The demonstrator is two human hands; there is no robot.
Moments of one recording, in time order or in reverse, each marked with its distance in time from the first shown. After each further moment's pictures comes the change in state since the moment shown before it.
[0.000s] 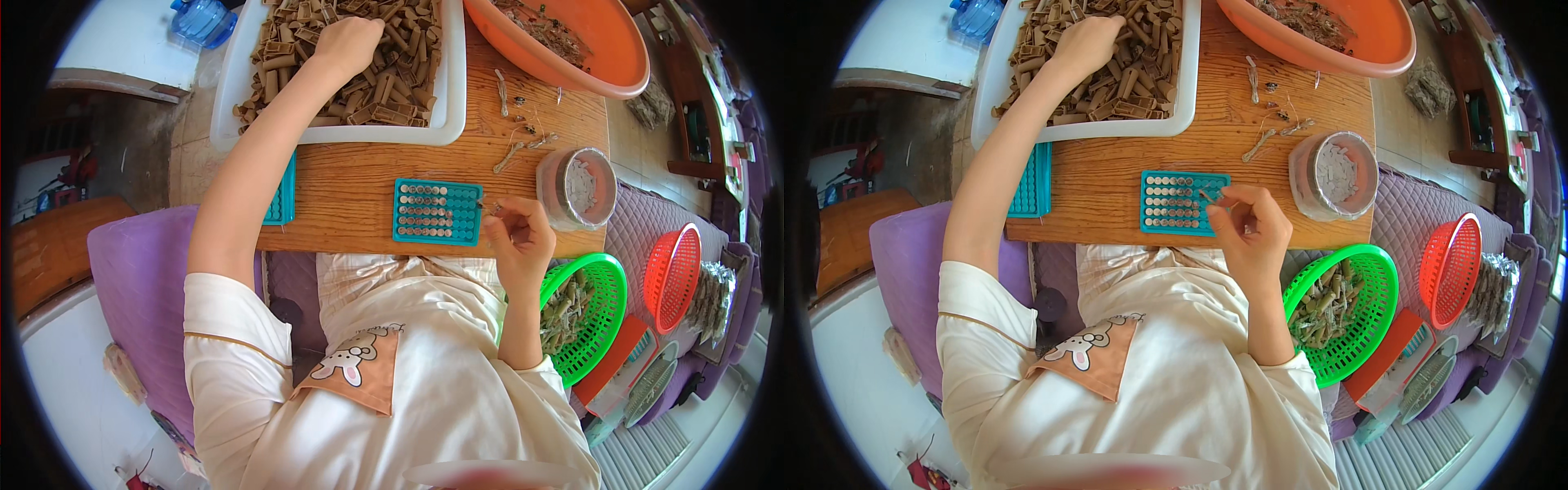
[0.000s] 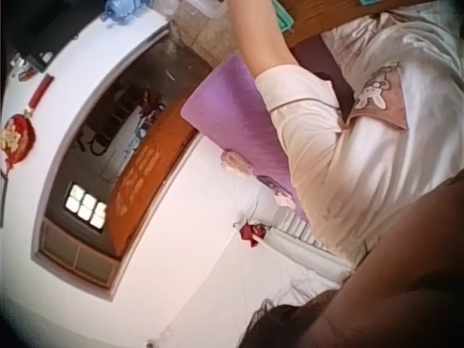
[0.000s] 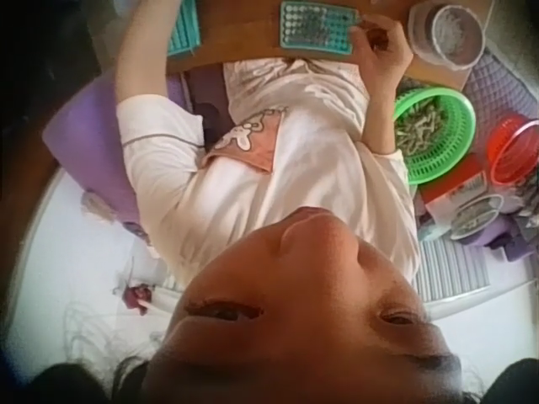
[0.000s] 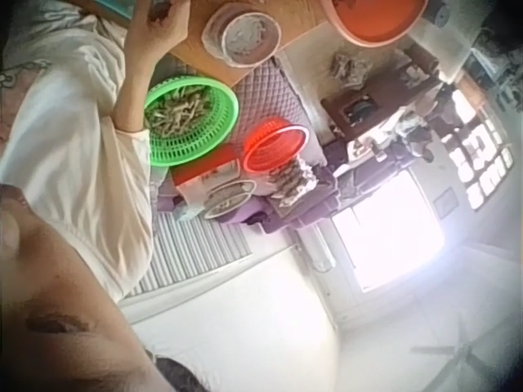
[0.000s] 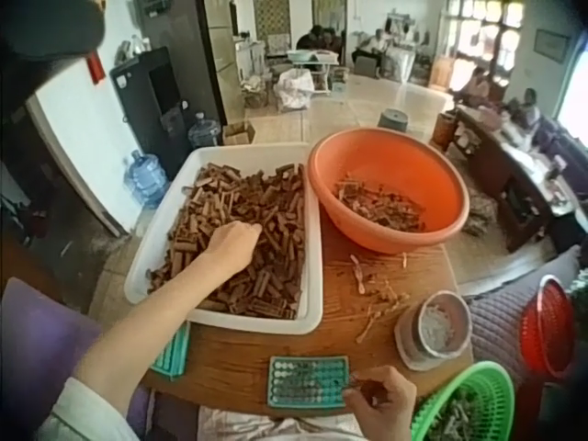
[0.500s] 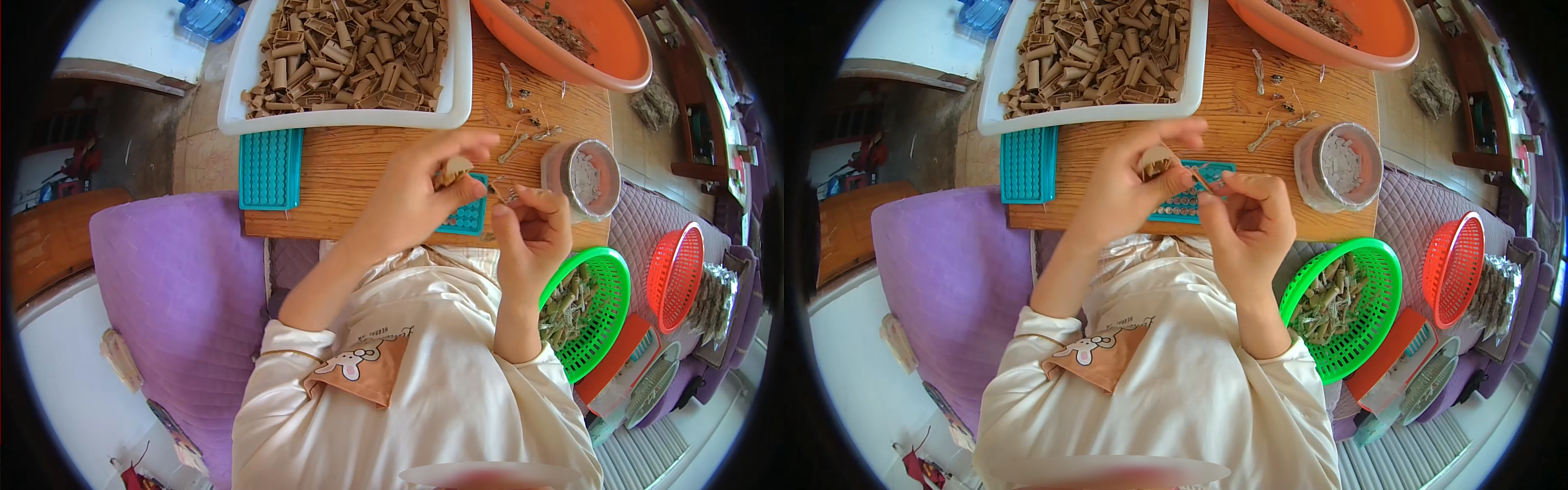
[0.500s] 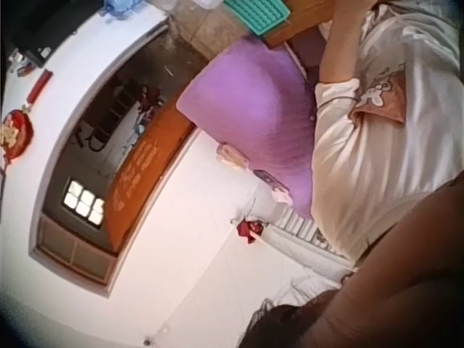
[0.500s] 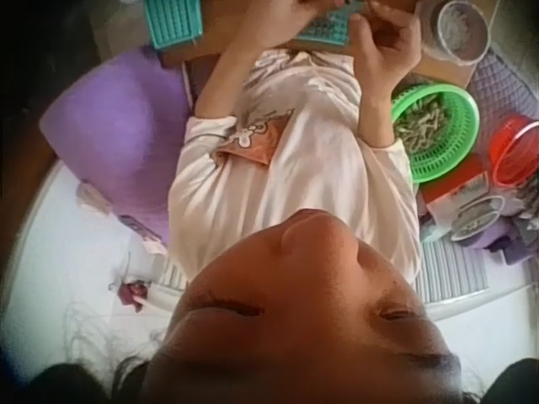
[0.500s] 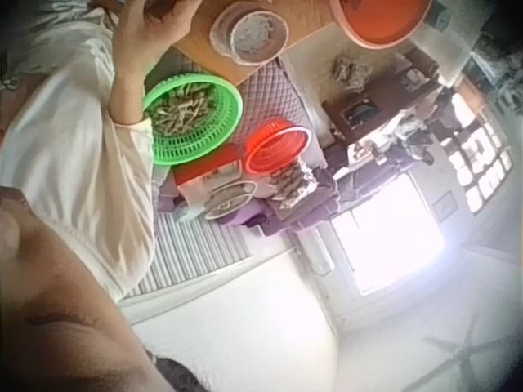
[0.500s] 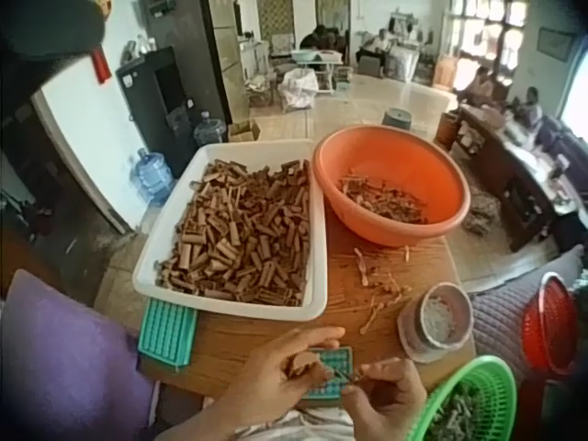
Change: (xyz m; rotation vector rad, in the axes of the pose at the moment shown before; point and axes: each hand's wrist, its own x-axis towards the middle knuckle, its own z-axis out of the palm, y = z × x) left_hand -0.131 0.132 -0.111 -1.726 -0.067 -0.221; right_hand -0.007 -0.042 0.015 0.299 0.140 -0.054
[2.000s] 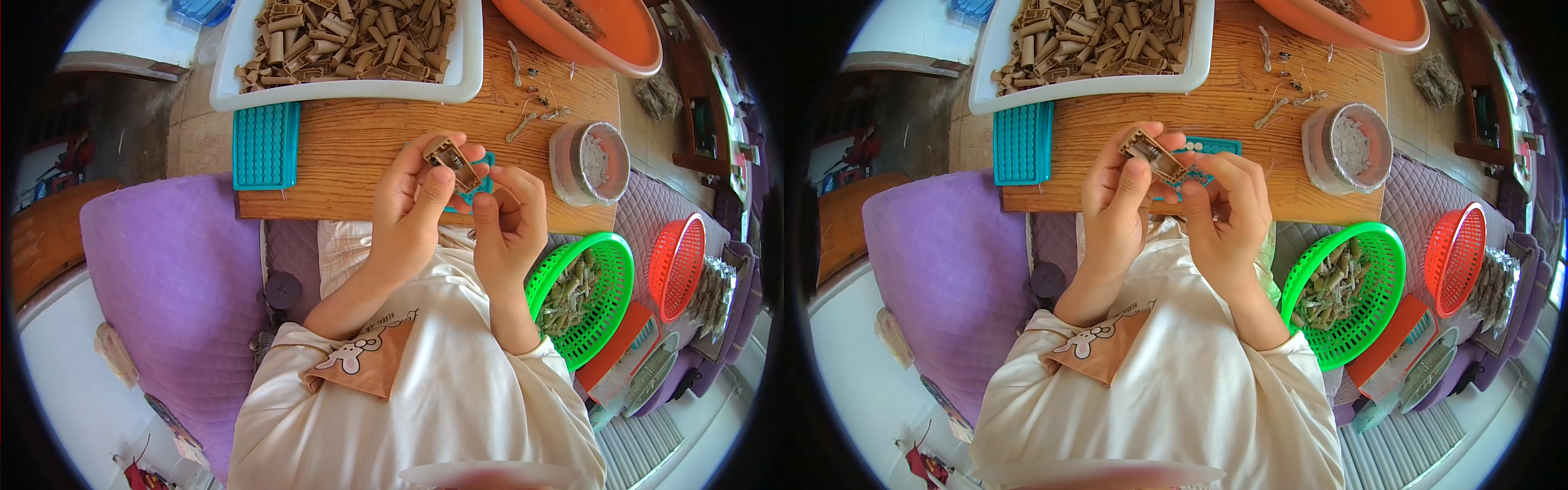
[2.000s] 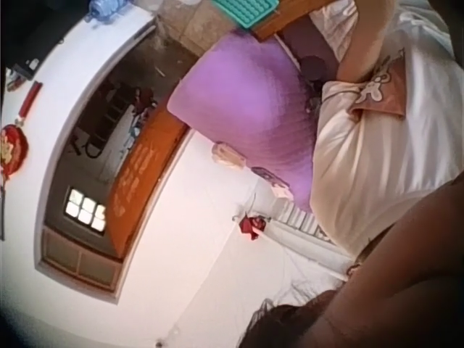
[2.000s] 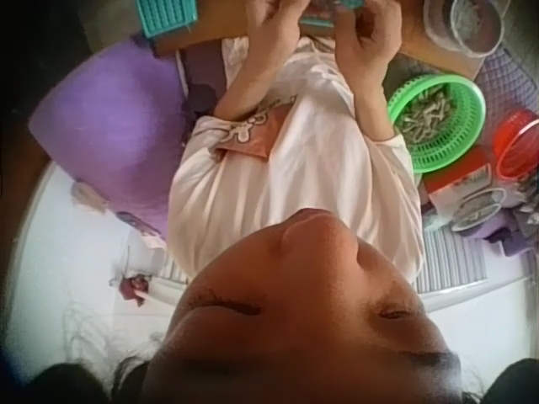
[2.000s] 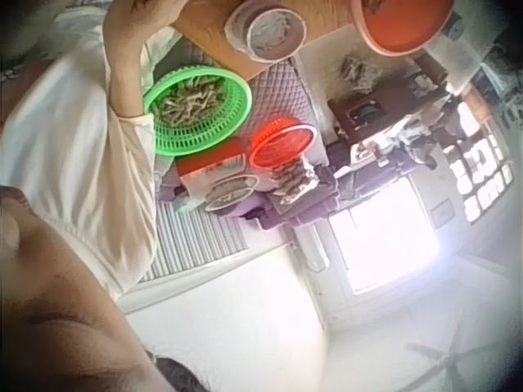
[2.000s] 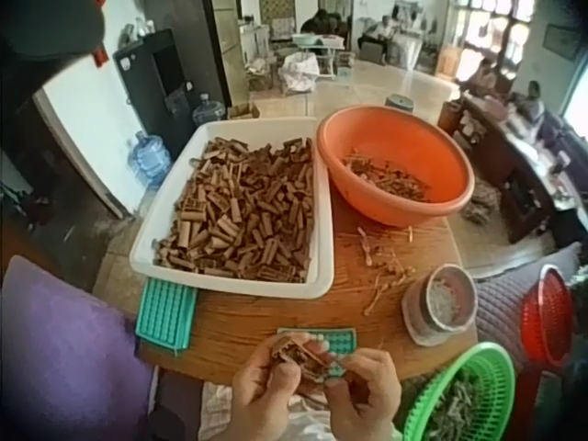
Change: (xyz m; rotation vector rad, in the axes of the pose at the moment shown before) left_hand -0.042 -0.011 0.025 -0.527 0.270 0.021; right_hand -0.021 0.024 0.013 -0.180 -0.083 -0.127
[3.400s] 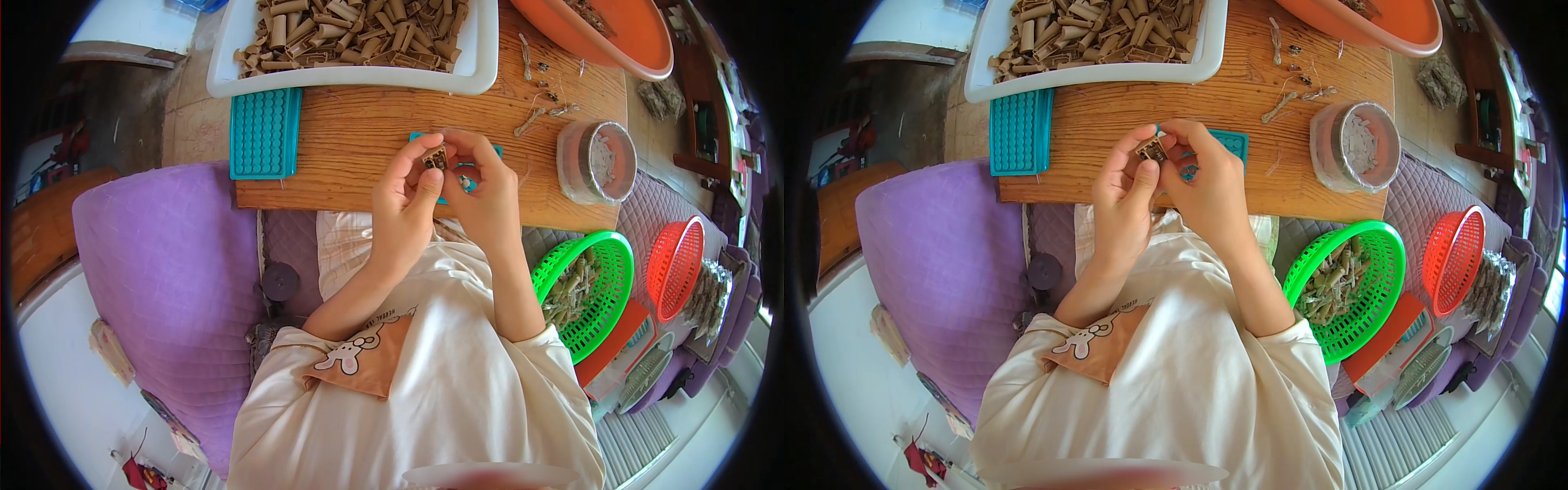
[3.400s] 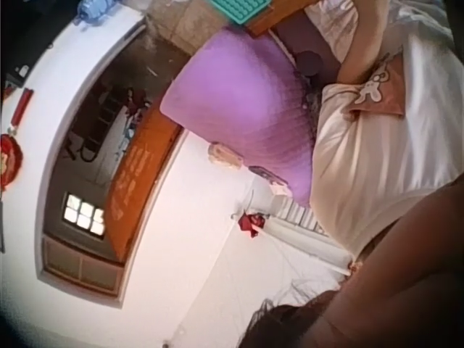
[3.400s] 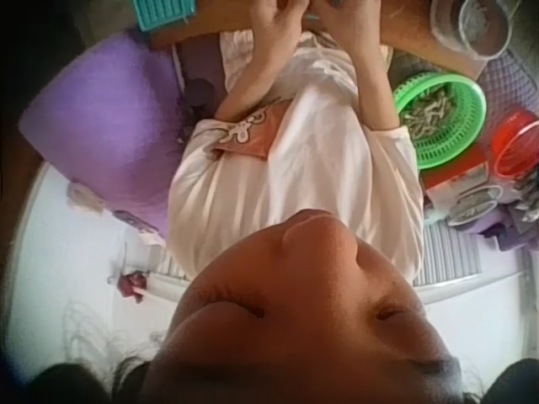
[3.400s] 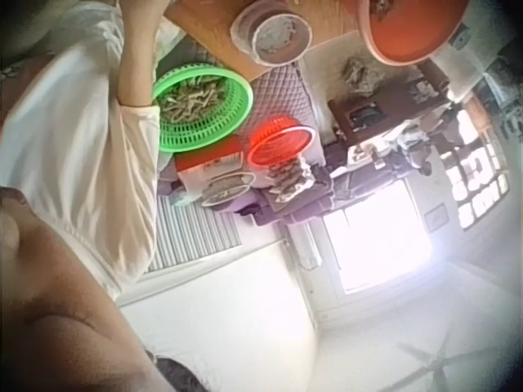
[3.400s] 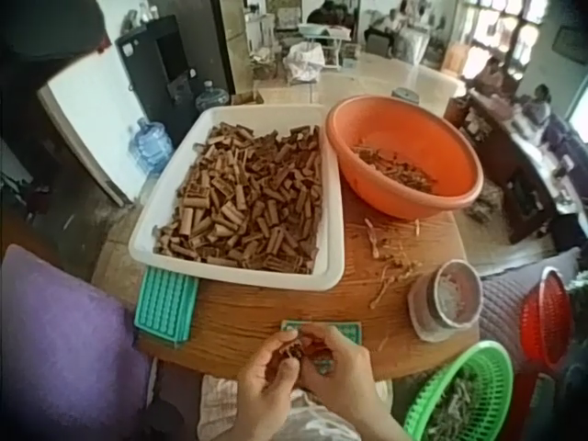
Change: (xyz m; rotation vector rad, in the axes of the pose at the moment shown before) left_hand -0.010 -0.036 -0.021 0.010 0.251 -0.032; right_hand 0.022 0.020 0.020 -0.056 -0.347 0.273
